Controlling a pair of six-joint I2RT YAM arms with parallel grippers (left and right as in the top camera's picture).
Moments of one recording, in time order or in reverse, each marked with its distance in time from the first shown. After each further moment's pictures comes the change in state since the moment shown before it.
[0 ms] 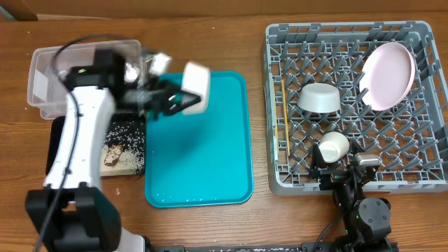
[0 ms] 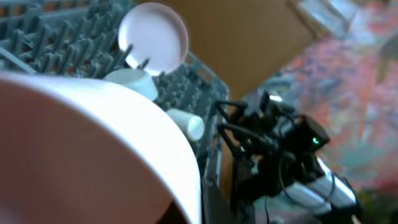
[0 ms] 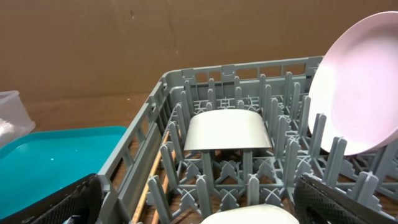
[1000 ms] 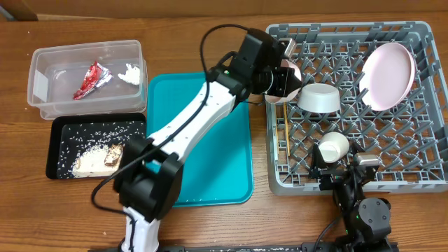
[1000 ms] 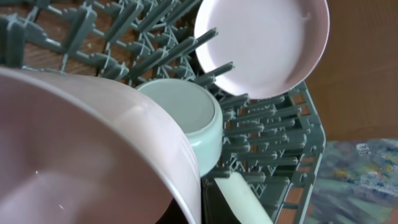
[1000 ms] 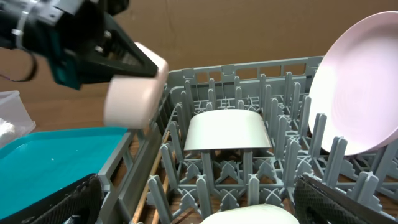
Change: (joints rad) left arm -0.613 0.363 0.227 0.785 -0.780 -1.125; right arm 0.000 -0.002 -0.001 0.001 0.000 0.000
